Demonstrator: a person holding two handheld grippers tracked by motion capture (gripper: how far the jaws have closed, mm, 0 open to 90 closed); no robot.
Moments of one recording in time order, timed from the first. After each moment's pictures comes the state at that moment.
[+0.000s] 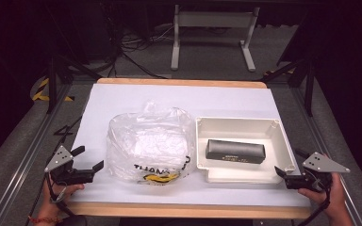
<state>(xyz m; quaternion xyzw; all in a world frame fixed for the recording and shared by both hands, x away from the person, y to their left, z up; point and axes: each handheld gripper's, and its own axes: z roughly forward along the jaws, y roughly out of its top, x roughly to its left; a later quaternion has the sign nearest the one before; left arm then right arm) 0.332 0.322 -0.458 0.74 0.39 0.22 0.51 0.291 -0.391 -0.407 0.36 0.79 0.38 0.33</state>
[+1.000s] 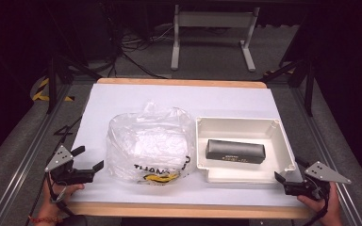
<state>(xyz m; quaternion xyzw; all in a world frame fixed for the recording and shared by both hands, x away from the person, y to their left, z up) 0.333 0.322 -0.458 0.74 0.40 0.21 0.51 0.279 -0.400 -0.440 0.40 0.75 0.42 0.32</state>
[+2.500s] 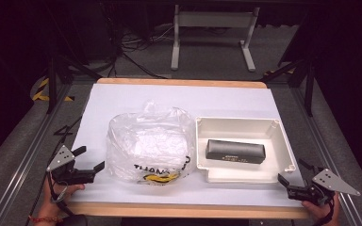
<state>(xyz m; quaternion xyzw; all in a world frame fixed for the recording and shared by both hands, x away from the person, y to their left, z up) 0.333 0.319 -0.458 0.75 0.39 0.21 0.50 0.264 -0.408 -0.445 0.37 0.71 0.48 0.35</state>
